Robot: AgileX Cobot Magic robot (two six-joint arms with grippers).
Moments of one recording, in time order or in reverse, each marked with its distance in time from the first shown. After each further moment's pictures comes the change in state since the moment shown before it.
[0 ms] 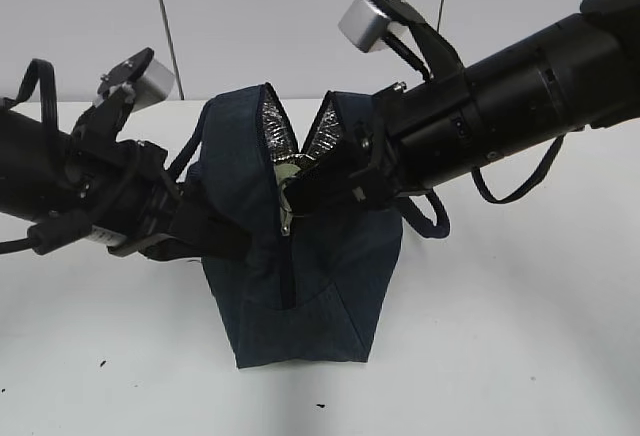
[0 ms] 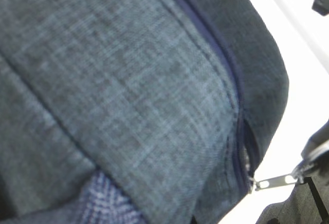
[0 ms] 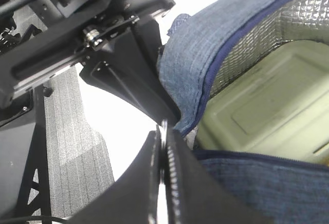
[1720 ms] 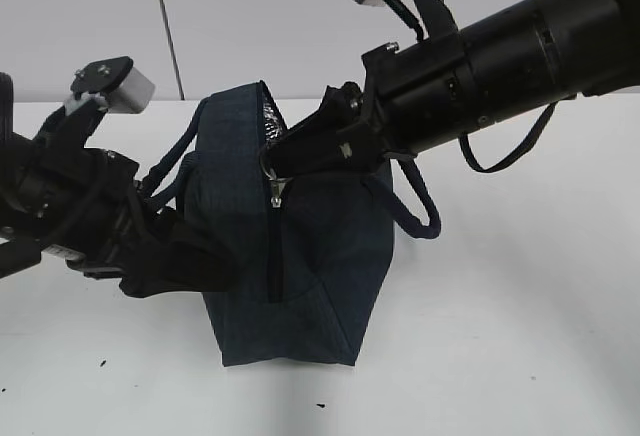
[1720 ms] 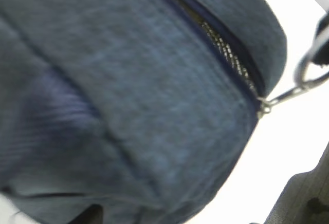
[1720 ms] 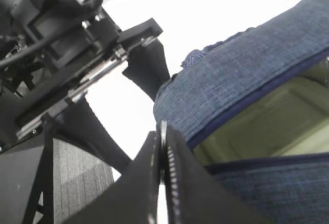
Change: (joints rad) left arm -0.011 -0.099 0.038 0.179 -0.024 -0.051; right arm 0.002 0.004 -0.067 0.038 0.023 0.000
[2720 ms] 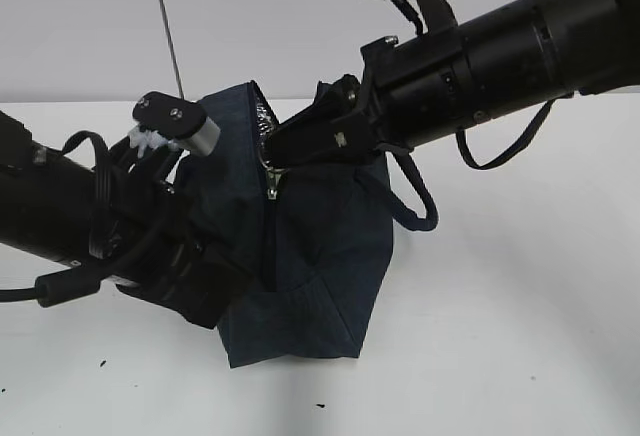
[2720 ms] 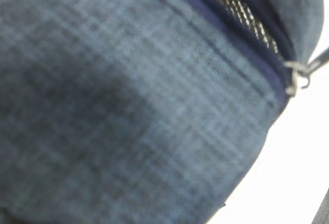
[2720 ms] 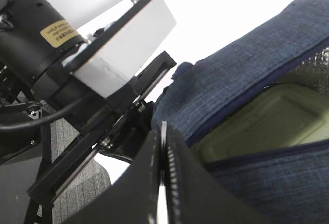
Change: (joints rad) left arm -0.157 0.079 0.000 0.111 -0.208 -0.054; right arm 0.000 0.000 0.000 0.035 -0.019 0.000
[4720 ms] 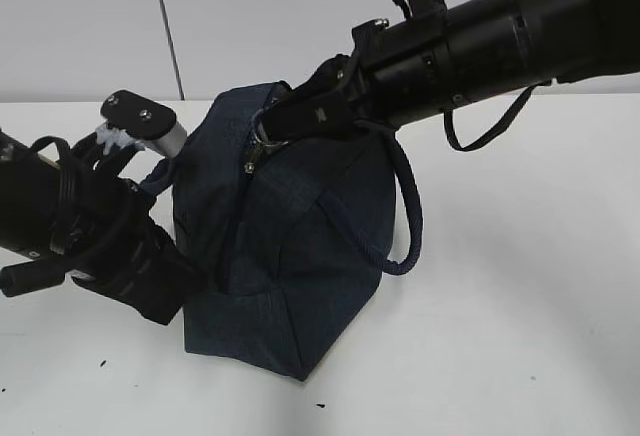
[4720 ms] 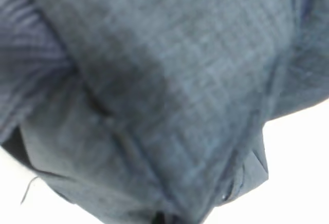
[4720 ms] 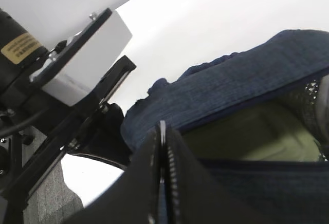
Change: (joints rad) left arm 0.081 -0.021 -0.002 0.233 0.055 -0.138; right arm -0.006 0.035 -0.047 0.027 -0.089 -0.004
